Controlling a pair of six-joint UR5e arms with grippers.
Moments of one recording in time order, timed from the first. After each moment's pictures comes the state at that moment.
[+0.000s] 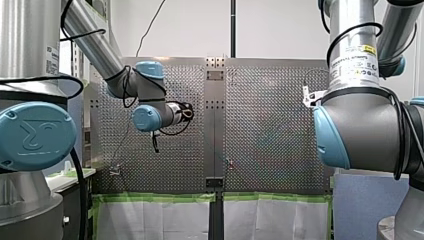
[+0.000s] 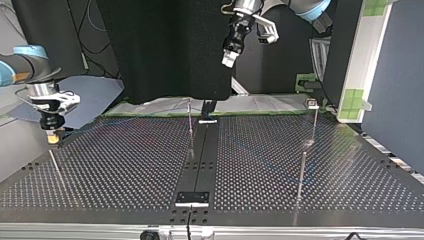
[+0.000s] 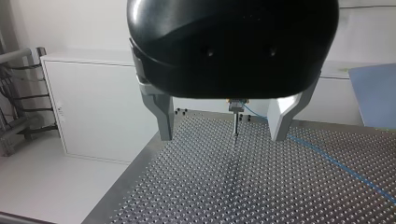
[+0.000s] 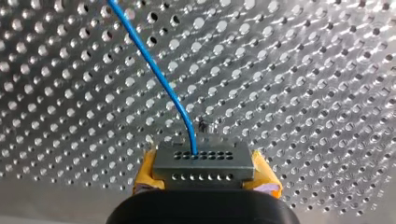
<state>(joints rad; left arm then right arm) -0.62 -1.61 -2.36 -2.19 -1.82 -1.75 1.48 -1.14 1.57 -0.41 1.10 1.47</state>
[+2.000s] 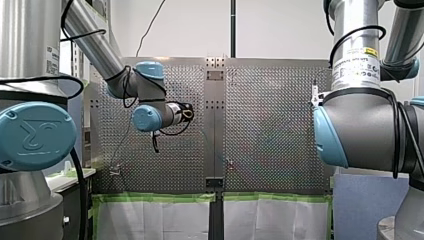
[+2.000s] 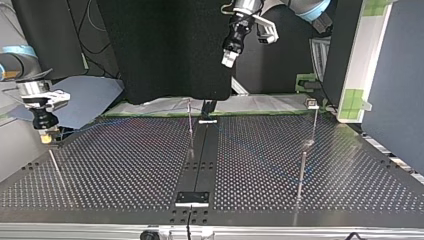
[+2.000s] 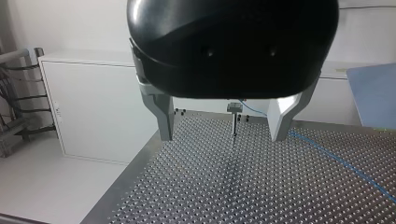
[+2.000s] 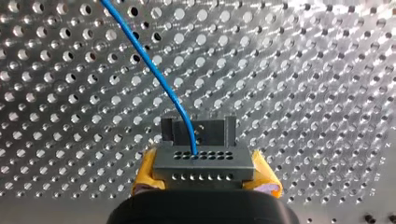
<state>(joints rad) -0.62 -1.61 -2.36 -2.19 -1.82 -1.75 1.41 -1.11 1.56 -0.51 0.94 1.57</state>
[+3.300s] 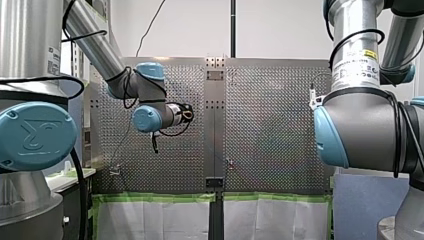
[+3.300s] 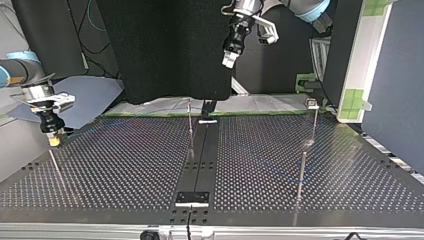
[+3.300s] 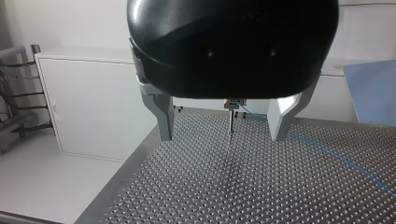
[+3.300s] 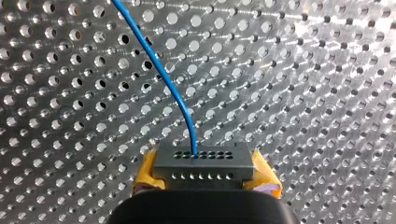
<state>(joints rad) -0.62 -1.62 -2.36 -2.19 -1.83 -1.75 1.42 -1.06 1.51 -0.52 0.88 1.53</state>
